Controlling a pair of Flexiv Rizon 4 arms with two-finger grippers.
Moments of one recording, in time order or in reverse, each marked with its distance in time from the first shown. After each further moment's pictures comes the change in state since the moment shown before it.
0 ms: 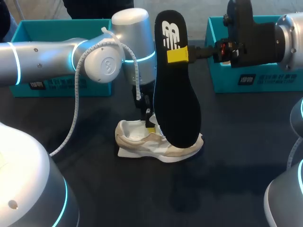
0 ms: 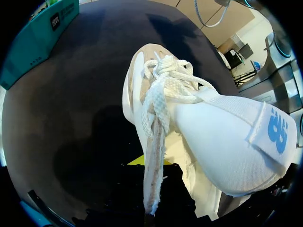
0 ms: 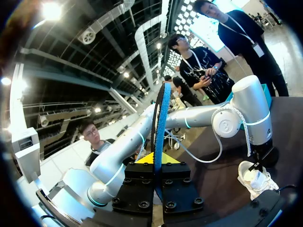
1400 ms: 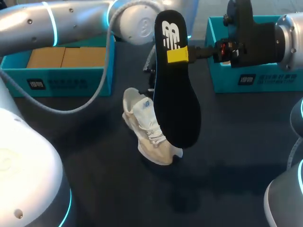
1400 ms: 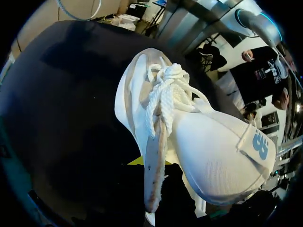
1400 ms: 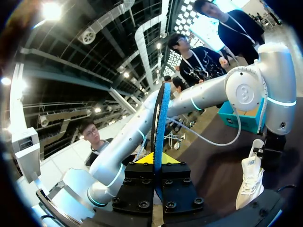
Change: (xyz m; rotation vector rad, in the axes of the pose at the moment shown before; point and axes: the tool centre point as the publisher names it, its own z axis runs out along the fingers) left arm 0.009 -0.024 -0.064 -0.245 0.298 0.910; right arm 0.000 0.000 0.000 0.000 0.000 0.000
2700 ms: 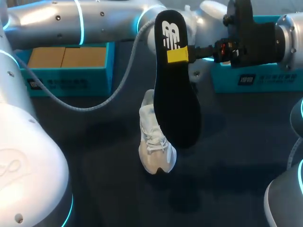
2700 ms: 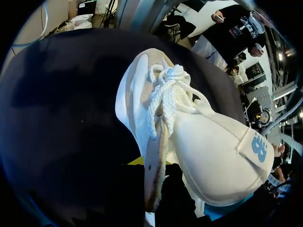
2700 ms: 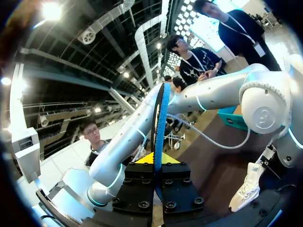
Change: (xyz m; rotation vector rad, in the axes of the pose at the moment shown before) left arm -0.031 -0.021 0.021 -0.164 0.113 0.347; right arm 0.000 0.000 0.000 0.000 0.000 0.000
